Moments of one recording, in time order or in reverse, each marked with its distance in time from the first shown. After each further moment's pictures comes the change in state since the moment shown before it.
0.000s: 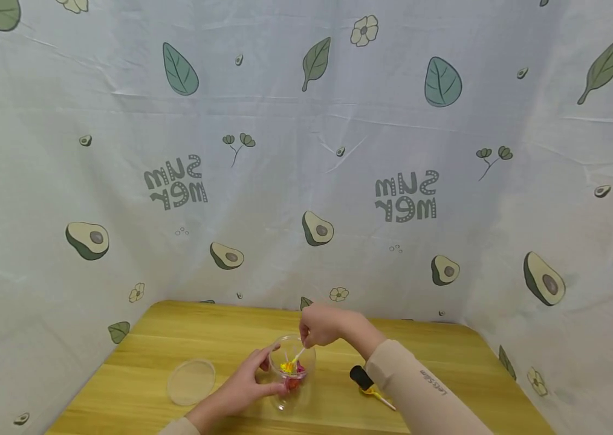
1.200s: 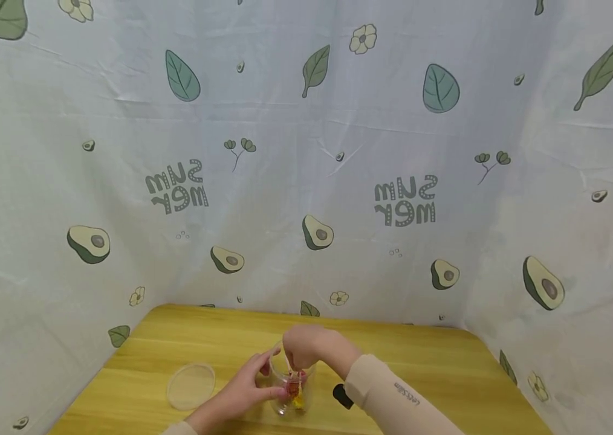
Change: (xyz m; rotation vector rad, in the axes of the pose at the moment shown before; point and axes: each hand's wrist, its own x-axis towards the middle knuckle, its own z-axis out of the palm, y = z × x) left_hand 0.001 -0.004 0.001 -0.026 -0.006 0.034; right_hand 0.019 -0.028 0.035 -0.199 -0.049 0.031
